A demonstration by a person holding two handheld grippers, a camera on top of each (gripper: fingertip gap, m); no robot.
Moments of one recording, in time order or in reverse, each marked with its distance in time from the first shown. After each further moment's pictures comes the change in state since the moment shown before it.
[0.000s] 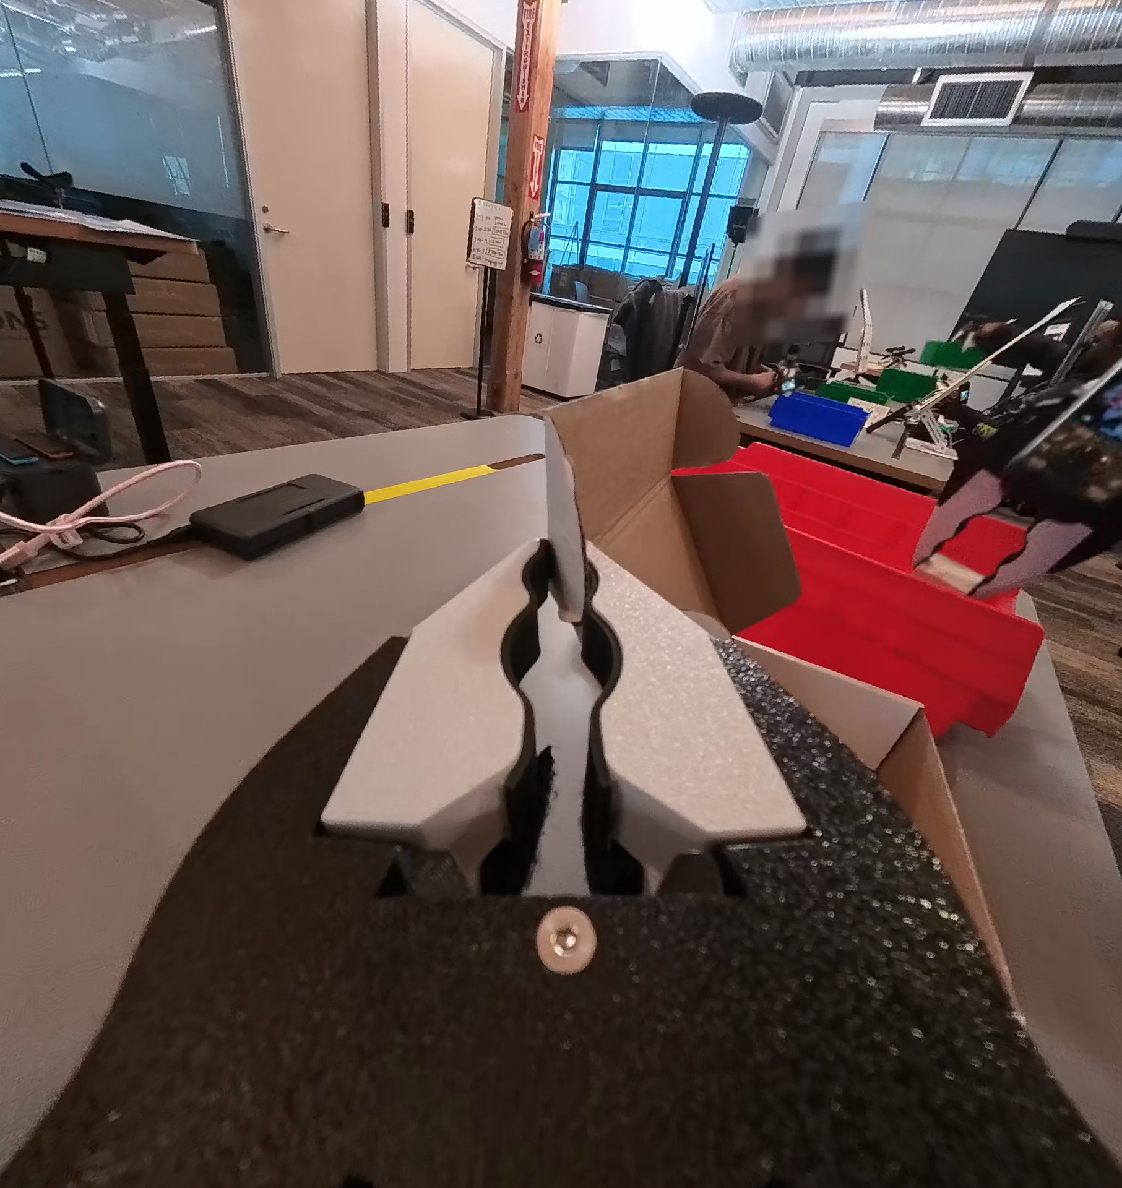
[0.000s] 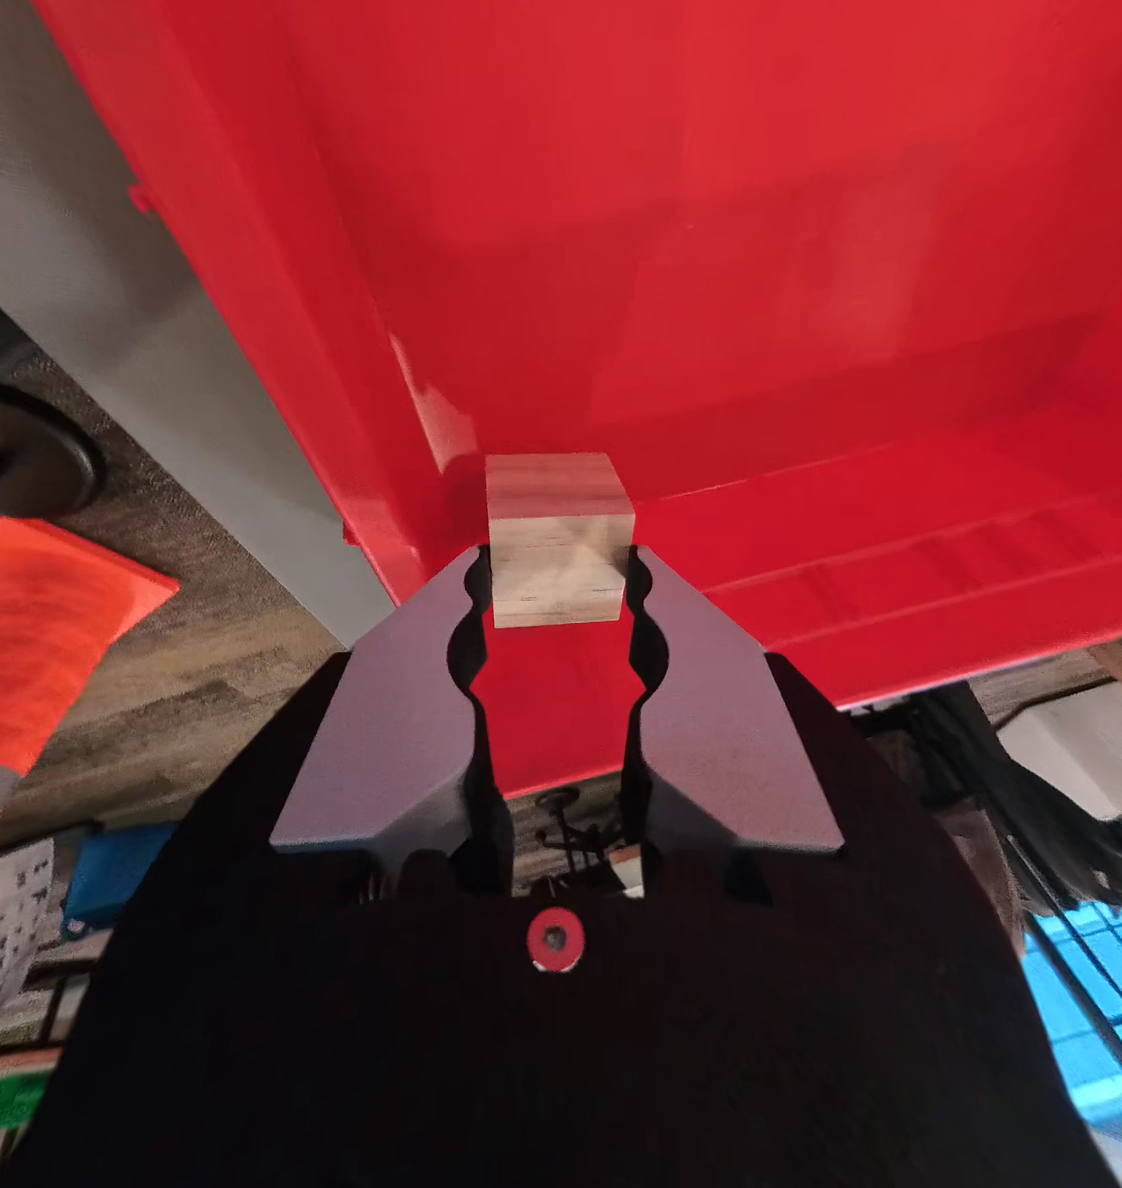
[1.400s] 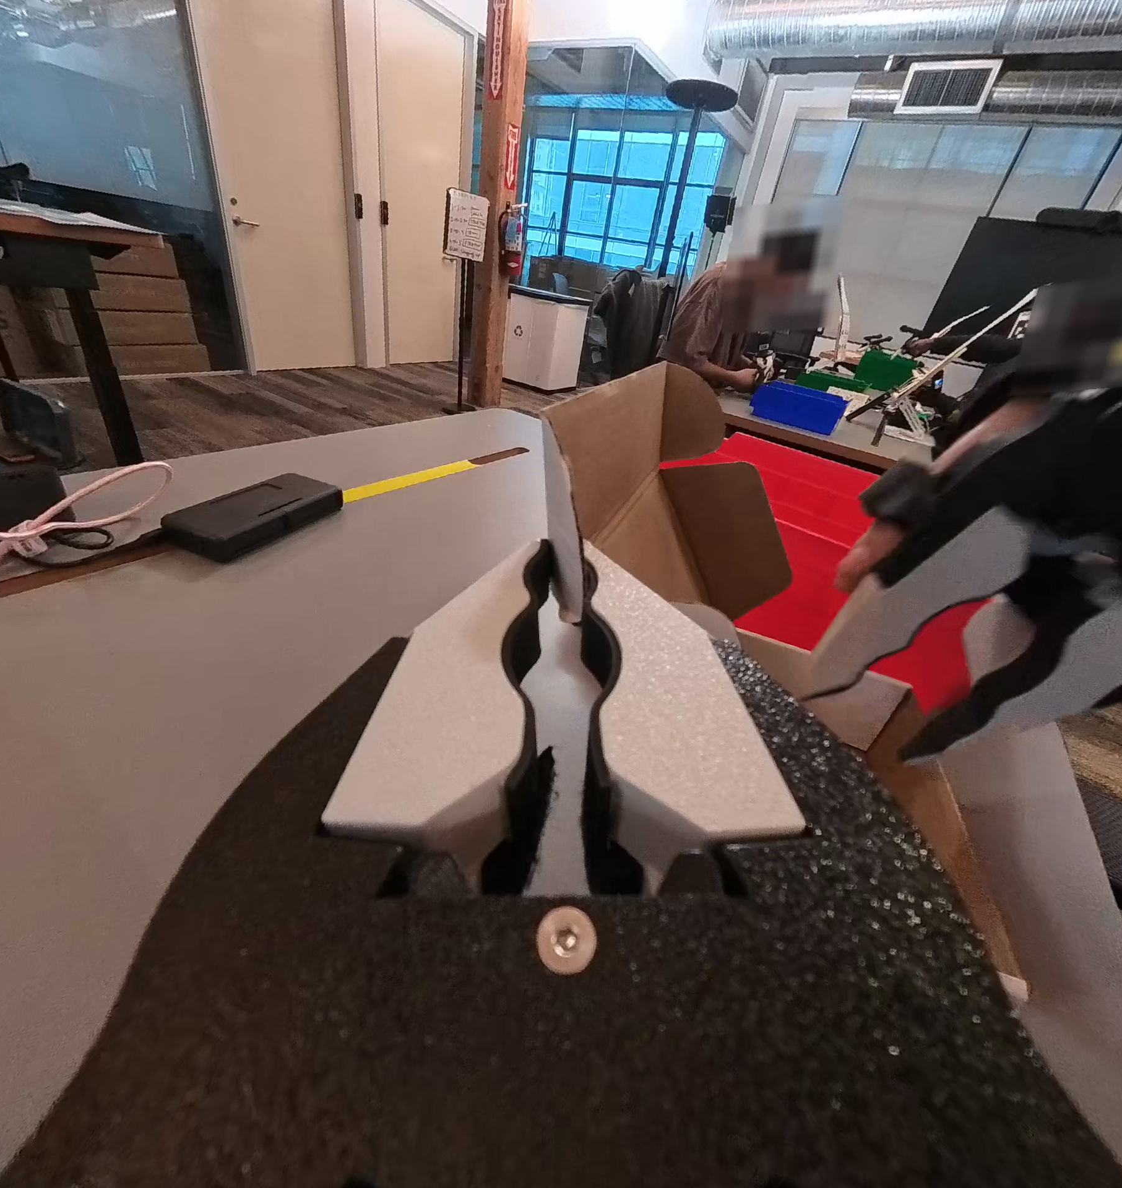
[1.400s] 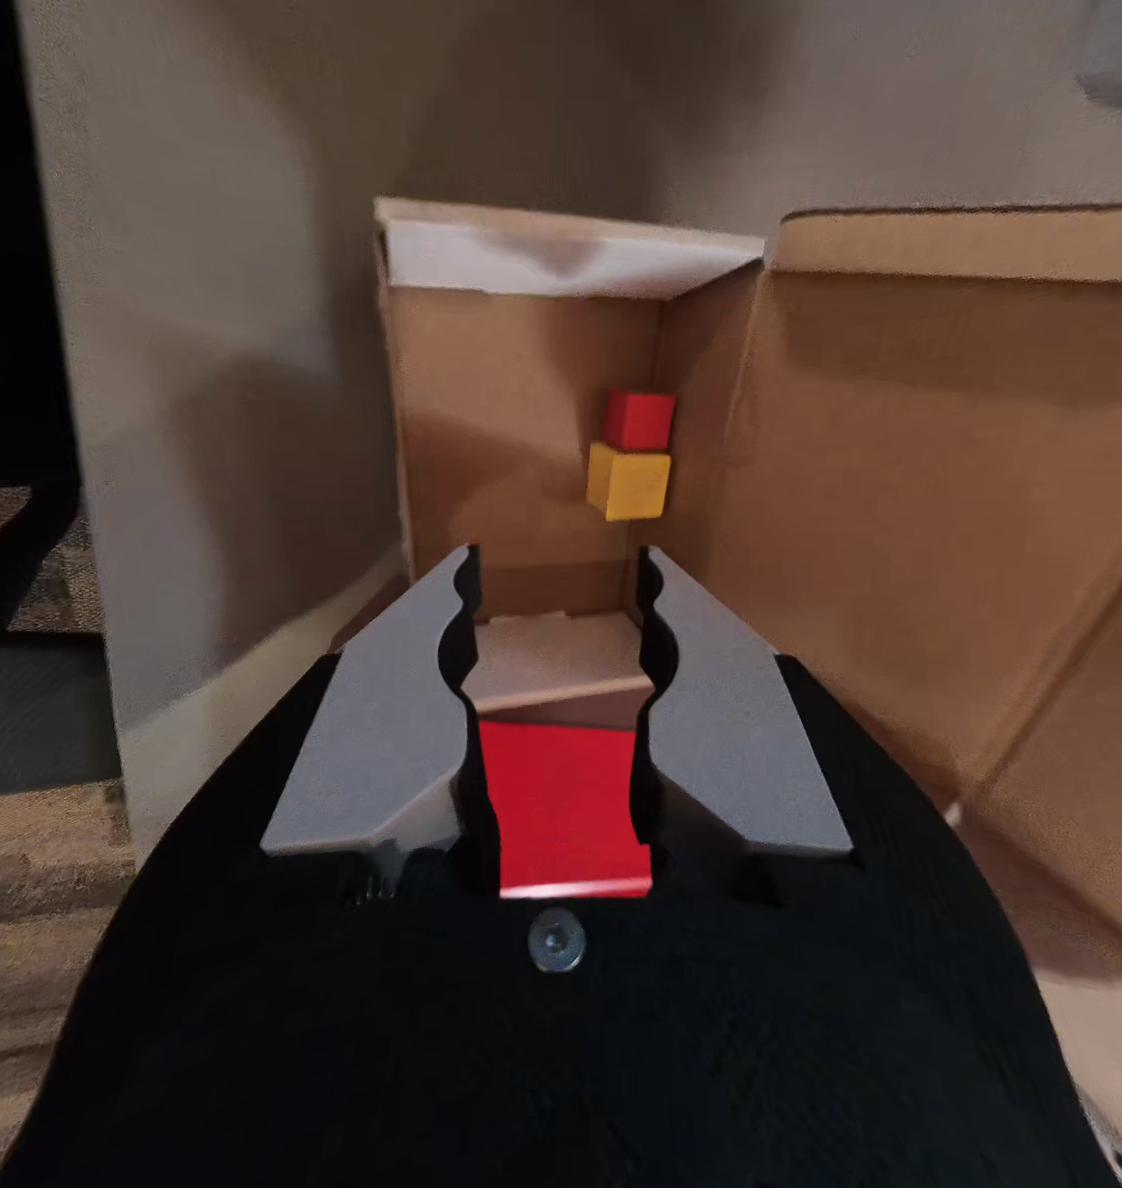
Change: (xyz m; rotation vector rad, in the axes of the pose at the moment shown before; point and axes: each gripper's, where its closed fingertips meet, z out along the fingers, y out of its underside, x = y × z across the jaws) left arm 0.007 0.002 0.002 -0.012 0.035 0.008; right arm -0.022 -0.261 -0.099 0.442 0.124 -0.460
